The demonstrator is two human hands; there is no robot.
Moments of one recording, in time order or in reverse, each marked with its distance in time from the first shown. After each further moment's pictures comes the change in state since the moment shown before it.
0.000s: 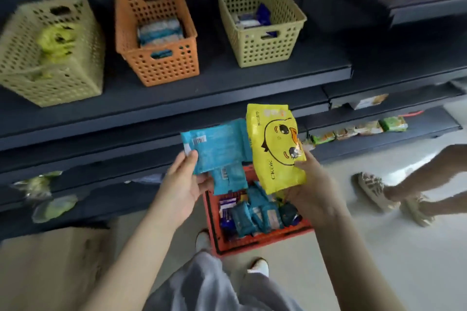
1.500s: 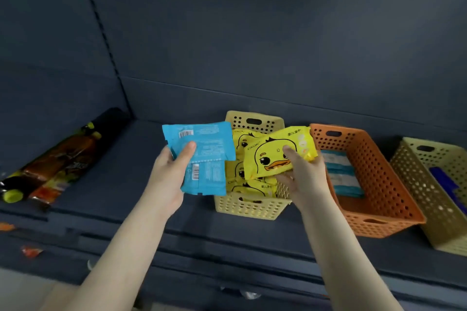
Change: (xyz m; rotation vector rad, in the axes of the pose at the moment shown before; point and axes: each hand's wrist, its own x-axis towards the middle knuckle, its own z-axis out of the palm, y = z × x) left_hand 0.094 0.351 -0.292 -0.118 0.333 0.388; right_hand 0.274 0.115 0.448 -0.465 0.145 -0.144
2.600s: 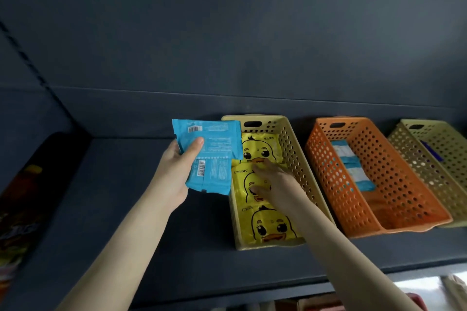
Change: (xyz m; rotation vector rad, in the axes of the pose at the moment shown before) left_hand 0.155 0.018 0.000 0.073 -0.276 -0.231; right_hand 0.080 0.061 0.054 -1.527 -0.255 -0.229
